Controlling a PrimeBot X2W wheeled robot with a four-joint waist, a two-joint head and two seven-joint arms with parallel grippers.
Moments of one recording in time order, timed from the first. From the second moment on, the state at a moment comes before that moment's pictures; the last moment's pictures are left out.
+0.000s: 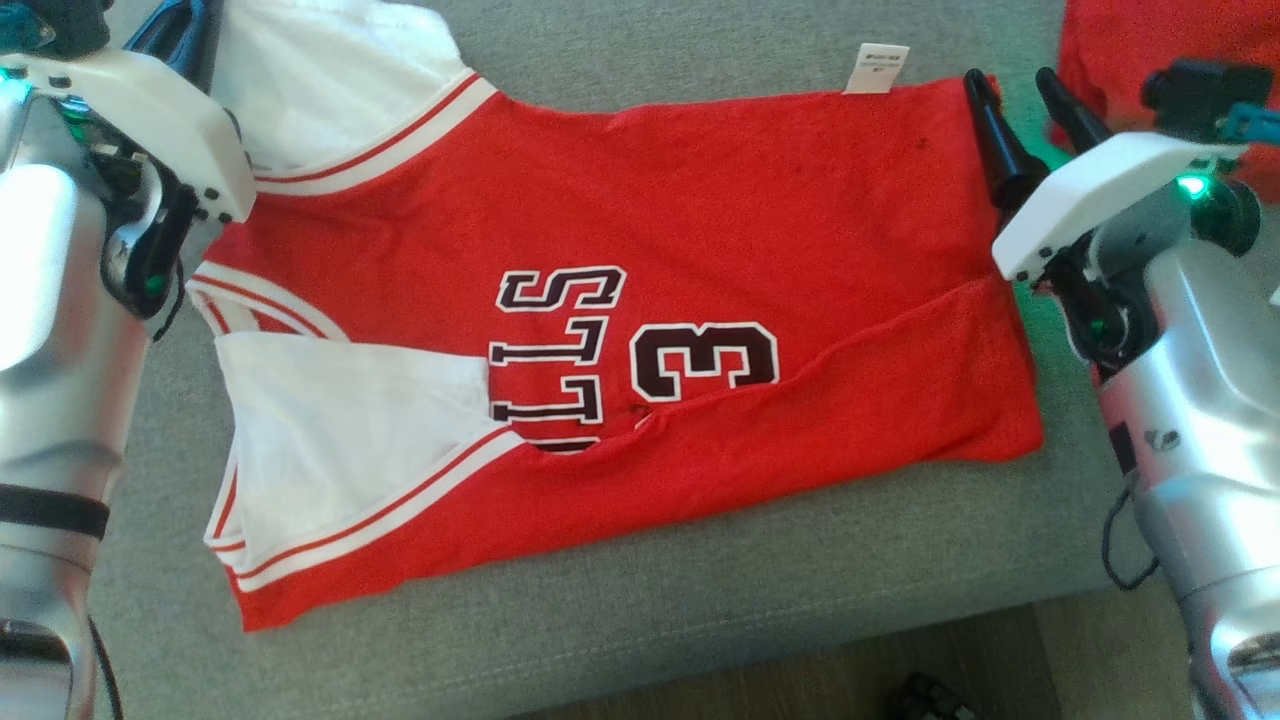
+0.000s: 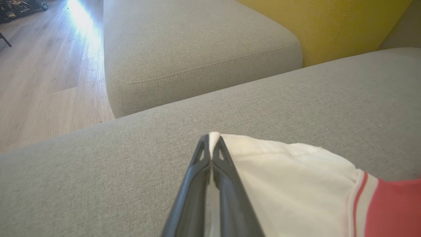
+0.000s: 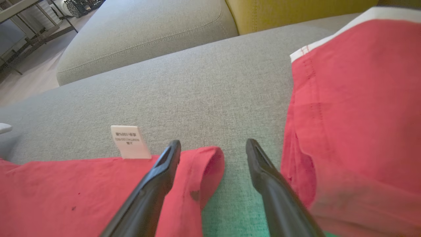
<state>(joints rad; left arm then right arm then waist) -0.94 0.37 -0.44 0.74 -0.43 -0.11 -0.03 -0.76 -0.22 0.26 0.68 0.53 0.13 0.11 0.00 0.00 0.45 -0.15</state>
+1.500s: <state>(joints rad) -0.95 0.33 -0.44 0.76 -0.49 -0.05 -0.17 -1.08 -0.32 0.50 1.04 0.36 0.13 -0.23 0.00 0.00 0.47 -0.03</state>
